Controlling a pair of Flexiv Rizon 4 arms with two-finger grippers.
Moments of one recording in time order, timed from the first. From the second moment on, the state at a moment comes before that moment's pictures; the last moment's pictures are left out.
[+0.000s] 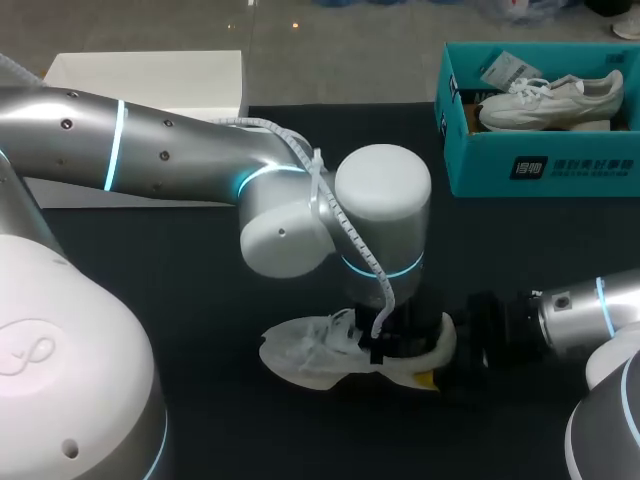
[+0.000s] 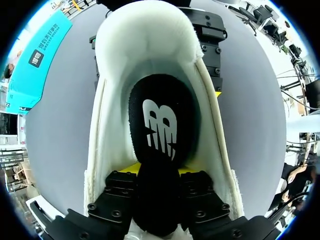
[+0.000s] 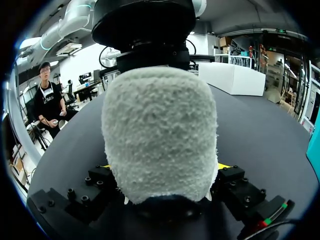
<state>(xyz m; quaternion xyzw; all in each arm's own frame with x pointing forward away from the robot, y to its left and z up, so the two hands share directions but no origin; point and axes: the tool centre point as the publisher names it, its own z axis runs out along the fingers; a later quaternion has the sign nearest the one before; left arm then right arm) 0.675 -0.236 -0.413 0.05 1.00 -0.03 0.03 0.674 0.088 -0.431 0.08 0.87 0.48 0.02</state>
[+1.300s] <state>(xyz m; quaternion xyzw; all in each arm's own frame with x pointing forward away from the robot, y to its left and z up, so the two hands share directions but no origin) 0.685 -0.234 -0.337 -0.05 0.96 -0.28 -0.06 0.676 0.087 -0.430 0.08 0.87 0.48 0.02</state>
